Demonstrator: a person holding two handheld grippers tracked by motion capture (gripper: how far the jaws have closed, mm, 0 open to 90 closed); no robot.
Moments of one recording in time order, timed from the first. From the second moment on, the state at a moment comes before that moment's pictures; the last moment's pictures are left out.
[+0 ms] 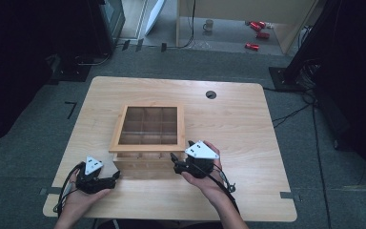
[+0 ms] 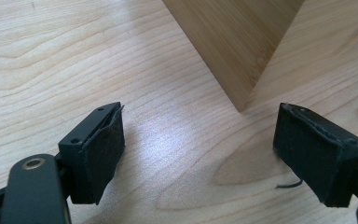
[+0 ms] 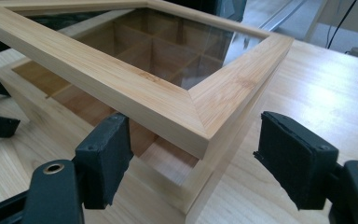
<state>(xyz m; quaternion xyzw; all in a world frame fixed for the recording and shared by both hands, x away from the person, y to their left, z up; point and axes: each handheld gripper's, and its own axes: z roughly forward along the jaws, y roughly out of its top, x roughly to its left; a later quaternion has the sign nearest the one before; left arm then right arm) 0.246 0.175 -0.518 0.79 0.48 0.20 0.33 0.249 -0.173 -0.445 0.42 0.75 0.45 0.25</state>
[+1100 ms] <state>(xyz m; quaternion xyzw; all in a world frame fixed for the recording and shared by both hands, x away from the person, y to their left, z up) 0.247 0.175 -0.518 0.79 0.48 0.21 0.33 0.273 -0.174 -0.396 0.39 0.74 0.47 0.28</state>
